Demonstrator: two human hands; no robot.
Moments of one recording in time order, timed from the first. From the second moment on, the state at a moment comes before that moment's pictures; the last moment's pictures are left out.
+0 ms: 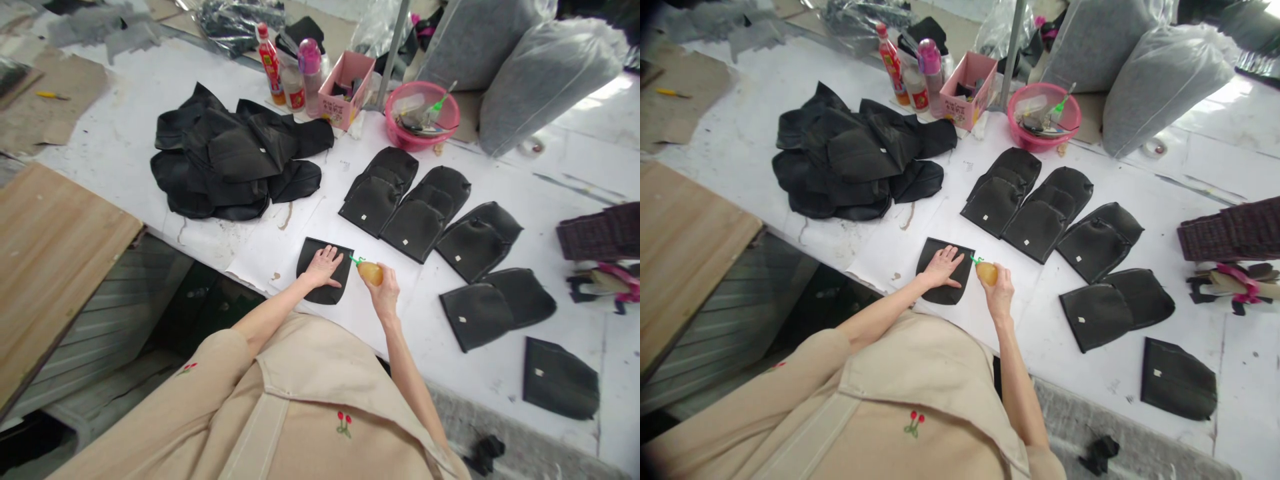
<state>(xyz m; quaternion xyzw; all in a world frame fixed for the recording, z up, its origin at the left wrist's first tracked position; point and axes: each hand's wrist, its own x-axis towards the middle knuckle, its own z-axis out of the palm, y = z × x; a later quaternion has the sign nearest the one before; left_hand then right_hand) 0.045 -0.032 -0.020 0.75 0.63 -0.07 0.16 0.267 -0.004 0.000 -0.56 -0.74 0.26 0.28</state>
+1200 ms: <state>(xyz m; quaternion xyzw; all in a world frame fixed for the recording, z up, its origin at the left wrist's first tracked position) 0.040 -0.029 -0.018 0.75 0.62 -0.11 0.19 0.291 -0.075 0.012 -0.56 -0.72 0.30 0.26</state>
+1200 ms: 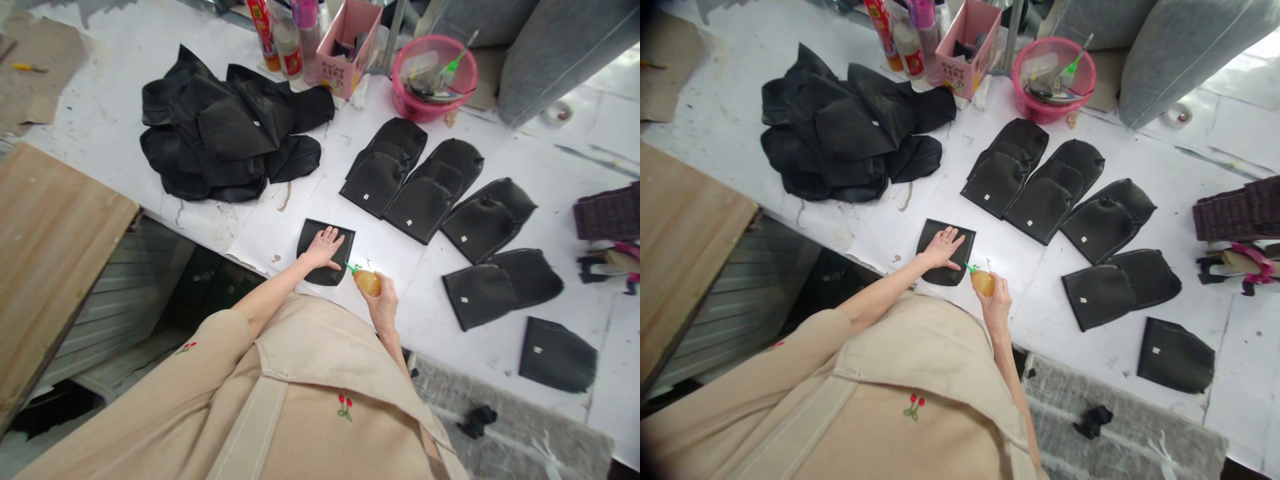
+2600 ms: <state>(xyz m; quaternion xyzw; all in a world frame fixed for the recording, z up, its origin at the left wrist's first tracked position) 0.042 -0.028 -0.016 0.76 0.60 -0.16 0.20 0.306 -0.124 0.002 -0.57 -0.67 0.40 0.26</state>
